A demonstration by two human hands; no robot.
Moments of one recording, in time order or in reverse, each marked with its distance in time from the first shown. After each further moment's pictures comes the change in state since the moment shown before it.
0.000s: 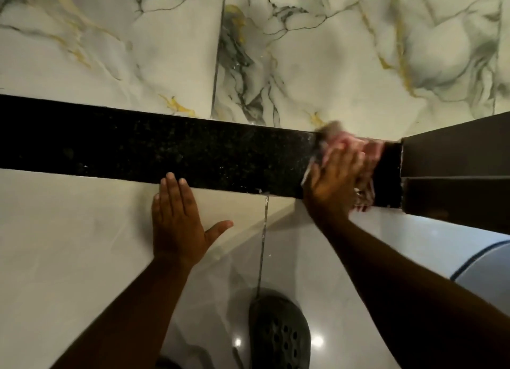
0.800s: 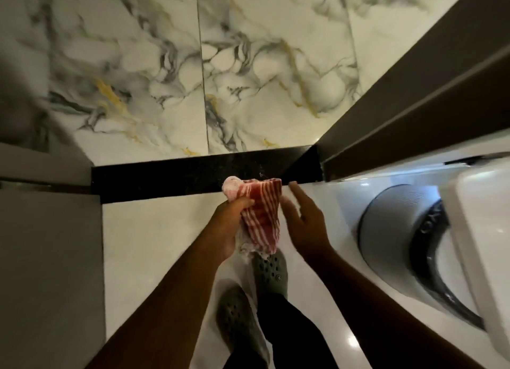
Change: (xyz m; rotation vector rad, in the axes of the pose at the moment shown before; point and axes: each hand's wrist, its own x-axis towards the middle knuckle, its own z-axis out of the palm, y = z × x) left_hand -0.137 0.124 -0.289 -1.504 -0.659 -0.545; right_hand -0.172 -0.036 -0.322 0.968 -0.305 0.189
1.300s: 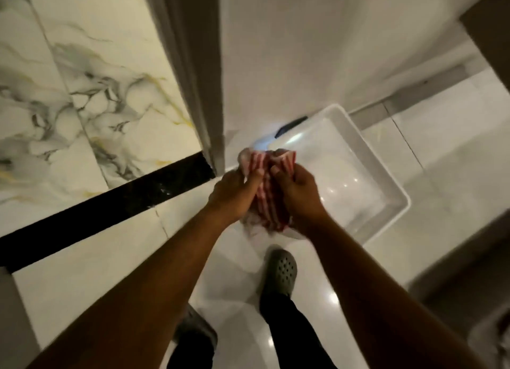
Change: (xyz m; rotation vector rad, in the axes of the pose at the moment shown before) left_hand -0.165 -0.013 0.282 1.133 -0.191 0.475; right_hand -0.142 -0.039 -0.284 0.396 0.400 0.087
